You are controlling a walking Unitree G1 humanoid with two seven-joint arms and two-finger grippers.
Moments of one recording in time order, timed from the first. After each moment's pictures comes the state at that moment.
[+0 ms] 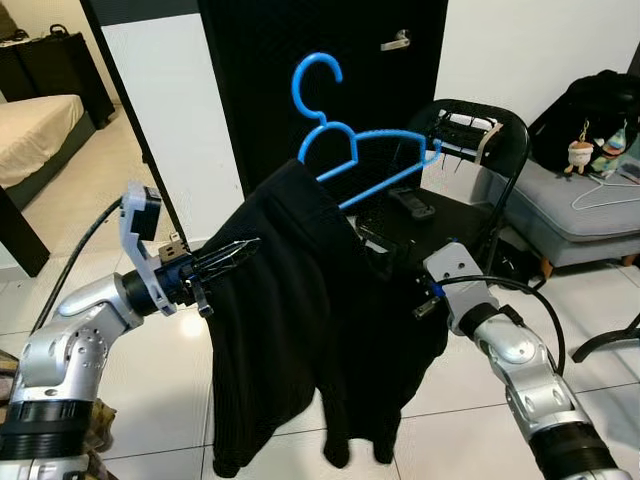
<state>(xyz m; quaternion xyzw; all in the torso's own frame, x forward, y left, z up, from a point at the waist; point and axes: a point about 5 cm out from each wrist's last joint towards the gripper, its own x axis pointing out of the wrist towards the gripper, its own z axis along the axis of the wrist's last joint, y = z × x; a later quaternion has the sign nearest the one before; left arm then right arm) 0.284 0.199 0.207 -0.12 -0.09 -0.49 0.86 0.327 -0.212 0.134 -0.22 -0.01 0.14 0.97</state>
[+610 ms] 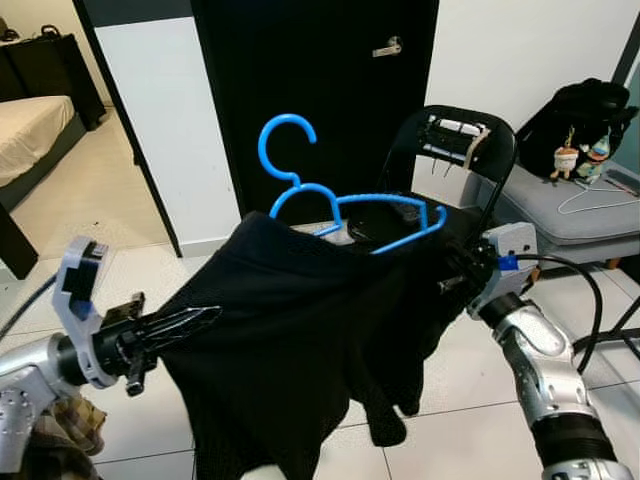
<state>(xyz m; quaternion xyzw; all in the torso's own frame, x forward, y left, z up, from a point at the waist) 0.241 0.236 0.195 -0.14 -0.02 -0.54 0.83 0.326 -0.229 0.154 -0.05 -0.08 0.17 0.98</state>
